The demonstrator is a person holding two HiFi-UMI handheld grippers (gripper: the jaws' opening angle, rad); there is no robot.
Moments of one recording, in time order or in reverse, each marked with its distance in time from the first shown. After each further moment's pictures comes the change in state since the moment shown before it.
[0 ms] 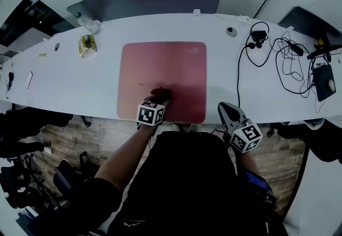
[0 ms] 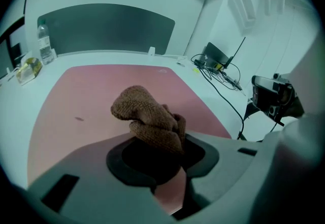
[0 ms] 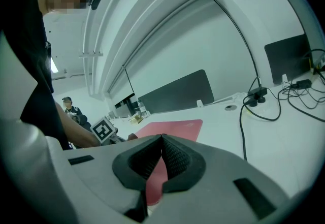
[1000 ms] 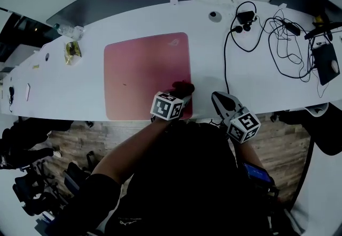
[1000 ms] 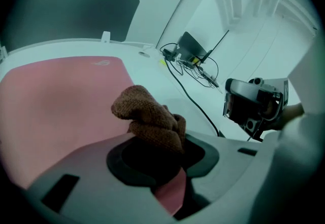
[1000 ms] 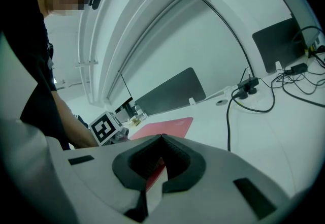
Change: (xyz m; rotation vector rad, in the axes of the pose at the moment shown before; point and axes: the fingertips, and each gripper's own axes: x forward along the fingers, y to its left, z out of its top) left arm 0.071 -0.147 0.038 0.071 0.096 -0.255; right arm -0.011 -0.049 -0.004 0.087 -0.019 0.024
